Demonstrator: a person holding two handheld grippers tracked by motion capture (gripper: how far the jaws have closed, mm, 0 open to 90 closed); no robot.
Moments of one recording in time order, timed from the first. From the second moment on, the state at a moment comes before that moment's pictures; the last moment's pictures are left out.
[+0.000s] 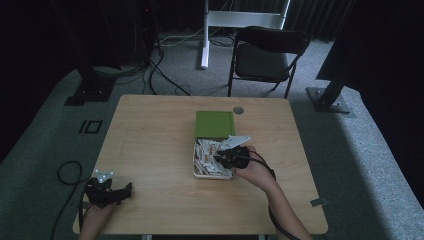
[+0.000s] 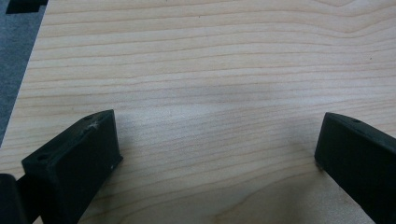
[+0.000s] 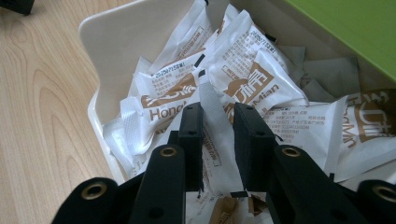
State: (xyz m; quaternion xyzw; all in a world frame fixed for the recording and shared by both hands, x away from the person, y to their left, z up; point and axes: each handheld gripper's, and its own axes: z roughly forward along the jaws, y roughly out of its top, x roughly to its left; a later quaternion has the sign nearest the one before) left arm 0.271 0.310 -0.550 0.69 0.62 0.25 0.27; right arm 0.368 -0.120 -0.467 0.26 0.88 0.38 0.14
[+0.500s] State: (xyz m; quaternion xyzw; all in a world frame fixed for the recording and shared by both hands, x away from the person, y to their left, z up) left arm 0.271 0.310 -0.550 0.69 0.62 0.25 0.27; right arm 0.376 -0.122 -0.466 0.31 0.87 0.37 0.11
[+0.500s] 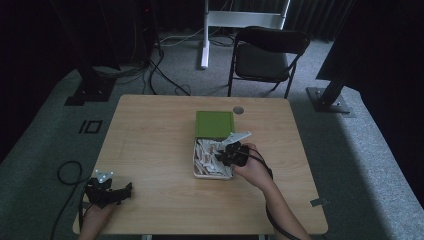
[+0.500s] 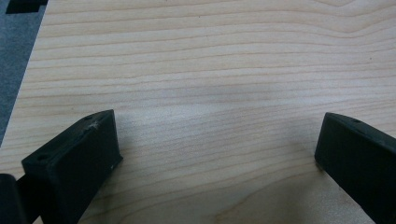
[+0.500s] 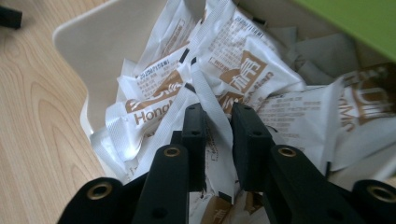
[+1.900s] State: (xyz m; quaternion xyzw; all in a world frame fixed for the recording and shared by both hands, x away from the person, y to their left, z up) left arm 0.271 0.310 -0.550 0.69 0.62 0.25 0.27; right arm 0.398 -0.190 -0.436 0.45 0.73 0.44 0.25
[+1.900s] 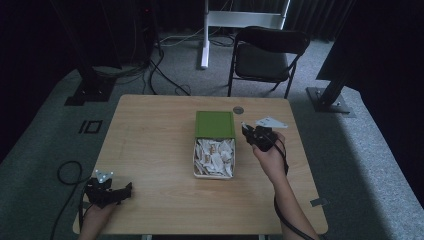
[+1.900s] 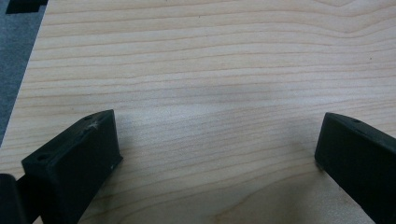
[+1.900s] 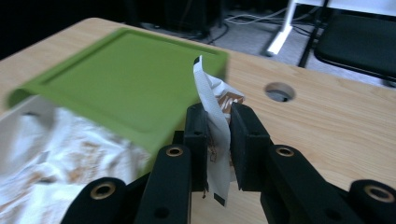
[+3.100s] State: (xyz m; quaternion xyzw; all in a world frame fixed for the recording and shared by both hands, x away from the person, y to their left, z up) left arm 0.271 0.310 -0.550 0.69 0.62 0.25 0.27; right arm 0.473 -0.195 -0.531 0.56 0.70 0.38 0.20
